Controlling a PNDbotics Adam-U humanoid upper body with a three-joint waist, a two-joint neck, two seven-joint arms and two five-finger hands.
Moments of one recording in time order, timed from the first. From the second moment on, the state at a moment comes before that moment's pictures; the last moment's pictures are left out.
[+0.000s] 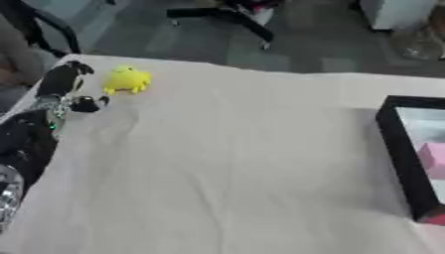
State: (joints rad) left arm -0.90 0.85 0.16 -0.33 -1.02 -0.15 0.42; right arm -0.51 -0.24 0.18 -1.92 1.74 0.77 0.20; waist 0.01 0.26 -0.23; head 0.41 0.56
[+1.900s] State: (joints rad) left arm -0.84 0.84 0.06 -0.81 -0.27 -0.49 0.05; right arm -0.51 -0.23 0.24 -1.88 1.67 0.71 0.14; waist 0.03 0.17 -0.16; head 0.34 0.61
